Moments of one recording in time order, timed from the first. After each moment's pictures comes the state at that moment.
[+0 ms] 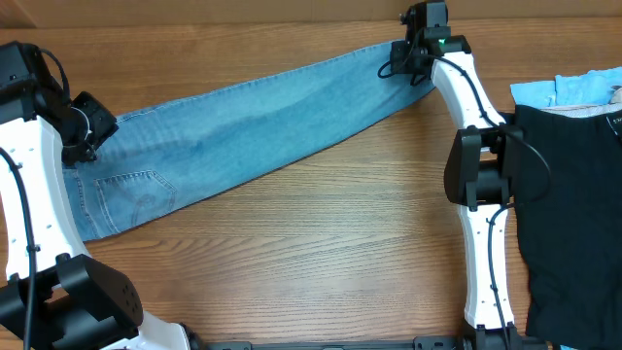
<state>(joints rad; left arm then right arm) 0.40 1.74 1.70 -1.16 0.11 -0.44 0.08 2.73 2.46 -0.71 -0.07 0.09</state>
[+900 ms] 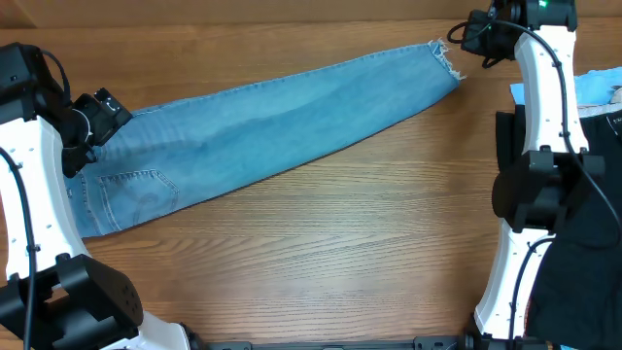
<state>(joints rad) 0.40 1.74 1.70 -1.17 0.10 -0.43 -0.08 2.36 2.45 -1.14 -0.07 0.19</state>
